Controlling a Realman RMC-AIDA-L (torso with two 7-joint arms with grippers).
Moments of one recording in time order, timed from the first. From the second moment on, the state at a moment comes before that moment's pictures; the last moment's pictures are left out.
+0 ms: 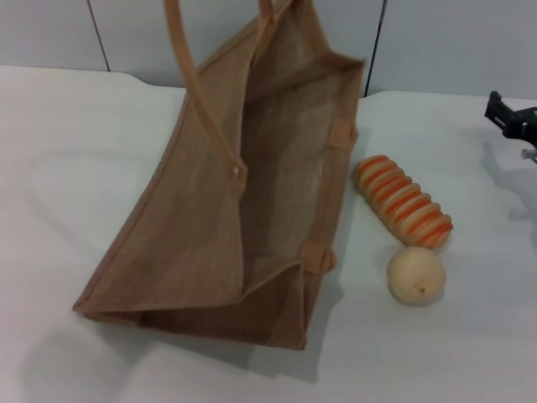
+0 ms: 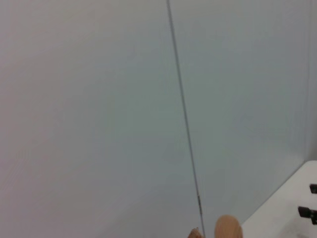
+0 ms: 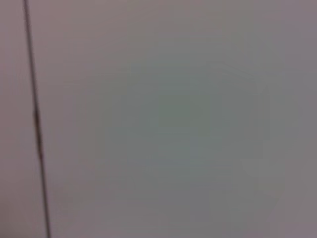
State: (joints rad) left arm -0.66 -2.00 0.97 1.93 -0.81 -1.56 0.56; right arm 0.81 2.03 -0.78 0.07 2.60 0.70 -2.93
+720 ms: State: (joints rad) left arm -0.65 -1.99 0.89 2.01 -0.80 -1.66 0.55; right arm 0.79 1.98 -1.22 -0.10 2.12 0.86 -2.11
